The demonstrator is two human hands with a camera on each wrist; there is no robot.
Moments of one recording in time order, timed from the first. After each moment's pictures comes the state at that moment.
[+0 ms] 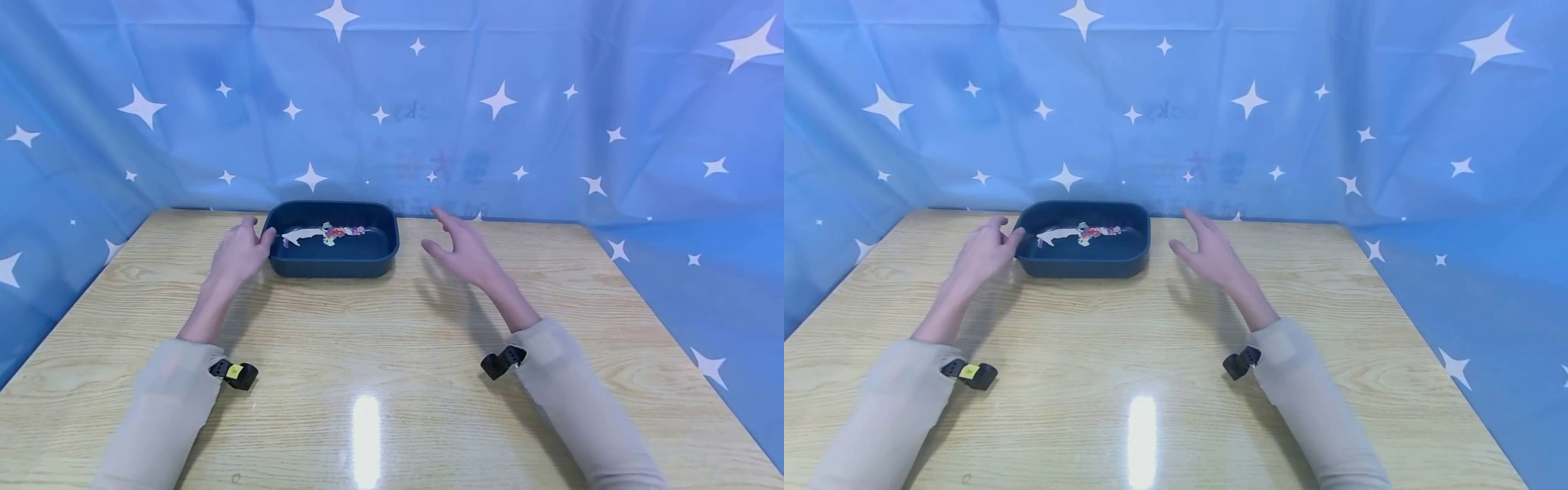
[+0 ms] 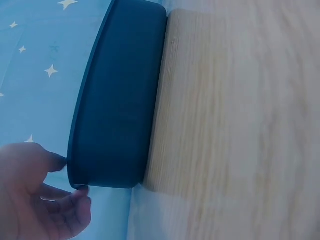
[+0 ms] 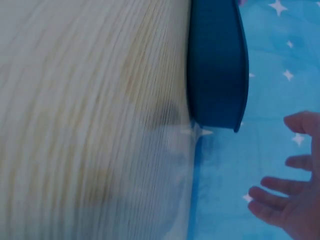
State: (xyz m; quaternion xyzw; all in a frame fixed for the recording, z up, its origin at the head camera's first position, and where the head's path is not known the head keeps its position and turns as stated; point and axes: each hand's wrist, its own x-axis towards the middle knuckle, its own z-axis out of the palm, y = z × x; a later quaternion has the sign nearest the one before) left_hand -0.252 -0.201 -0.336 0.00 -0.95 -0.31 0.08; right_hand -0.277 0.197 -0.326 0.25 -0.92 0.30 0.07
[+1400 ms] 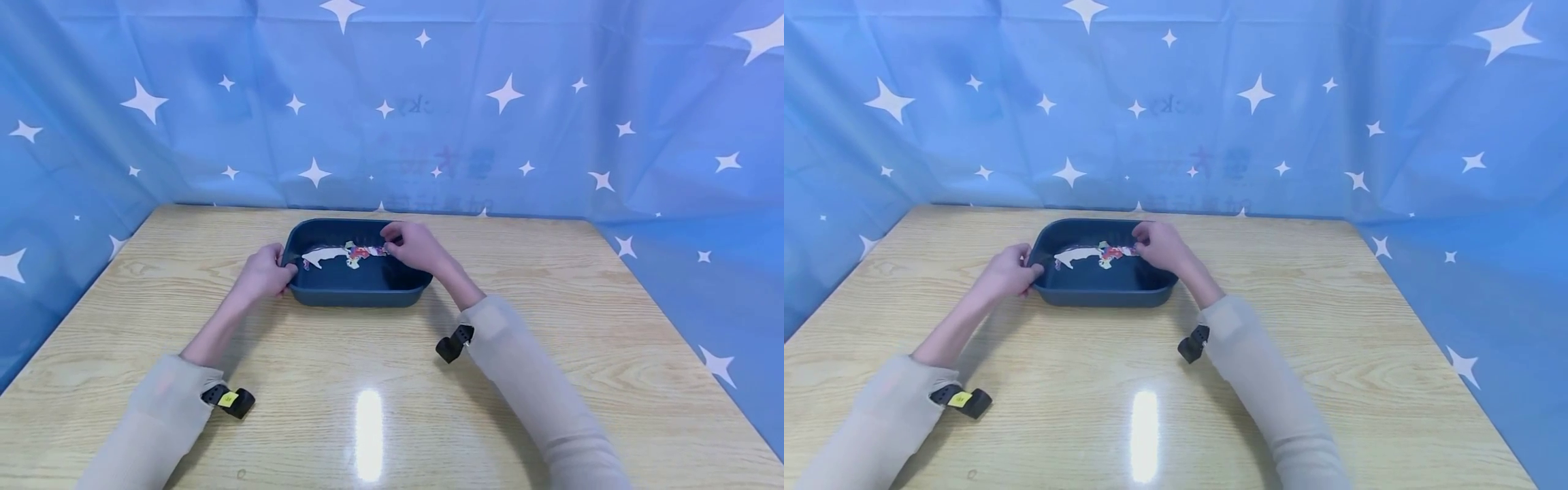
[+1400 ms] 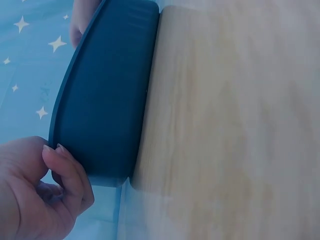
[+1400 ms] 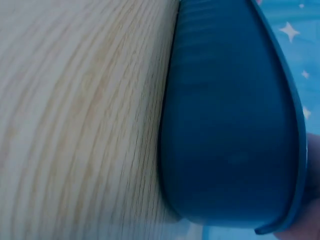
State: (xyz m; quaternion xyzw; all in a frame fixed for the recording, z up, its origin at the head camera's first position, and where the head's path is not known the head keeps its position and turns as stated) left_hand -0.227 -0.176 -0.349 0.00 -0.90 -0.44 -0.06; right_hand -0.300 0.112 -0.334 0.26 -0.92 0.28 -0.04
